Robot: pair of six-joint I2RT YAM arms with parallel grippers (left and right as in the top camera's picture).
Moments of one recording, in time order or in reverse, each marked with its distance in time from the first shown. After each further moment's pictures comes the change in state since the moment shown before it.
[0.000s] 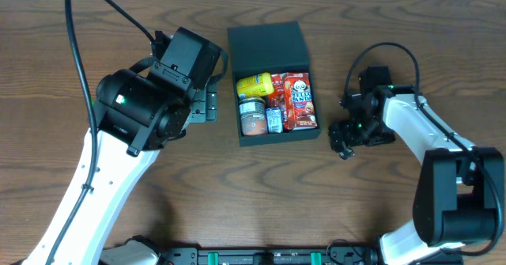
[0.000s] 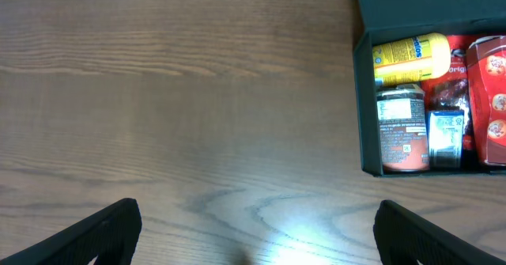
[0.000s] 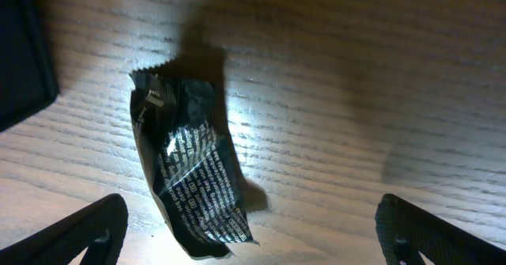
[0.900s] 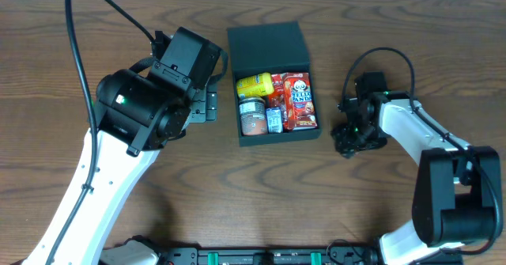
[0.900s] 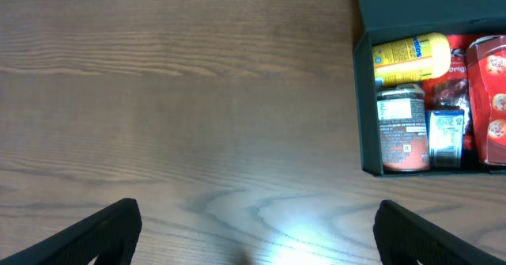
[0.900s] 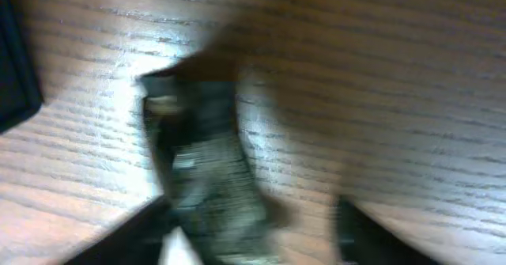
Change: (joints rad) left arm 0.000 0.000 0.000 0.000 0.000 0.001; right arm 0.016 0.000 -0.050 0.067 0.004 0.040
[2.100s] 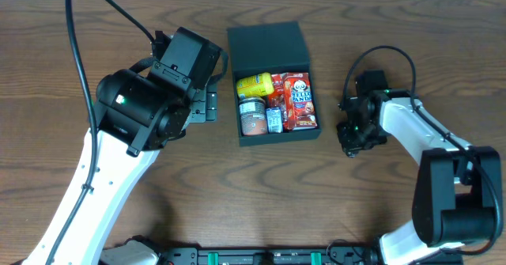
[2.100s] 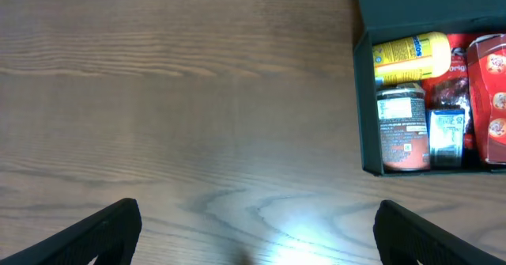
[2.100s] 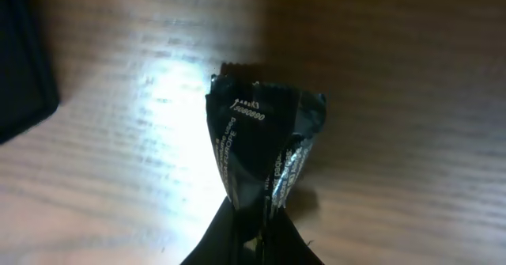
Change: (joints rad) left arm 0.000 0.000 0.000 0.000 0.000 0.008; right arm 0.000 0.000 0.026 -0.043 -0.018 0.014
